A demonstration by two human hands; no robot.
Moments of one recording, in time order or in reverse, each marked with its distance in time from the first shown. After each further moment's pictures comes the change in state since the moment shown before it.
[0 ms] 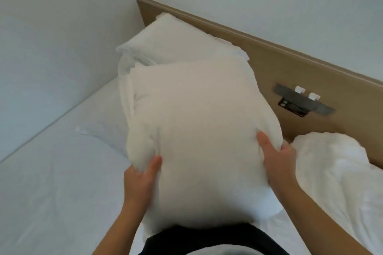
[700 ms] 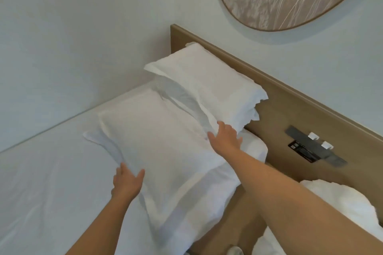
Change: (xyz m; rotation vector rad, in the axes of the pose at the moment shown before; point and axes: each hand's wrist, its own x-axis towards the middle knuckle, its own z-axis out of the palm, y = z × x) left_hand 0.179 -0.107 -0.076 0.533 0.015 -0.257; right_hand 0.078 -0.027 0.236 -1.147 -0.319 -0.344
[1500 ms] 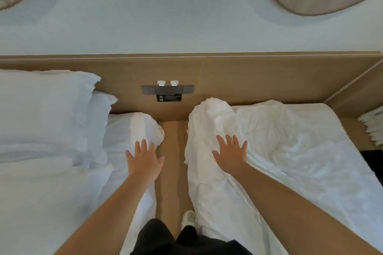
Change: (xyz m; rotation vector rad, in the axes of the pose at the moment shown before) left_hand -0.267 0.270 0.330 1.153 -0.308 1.186; right_hand -0.187 0.471 -0.046 -0.169 -0.048 0.659
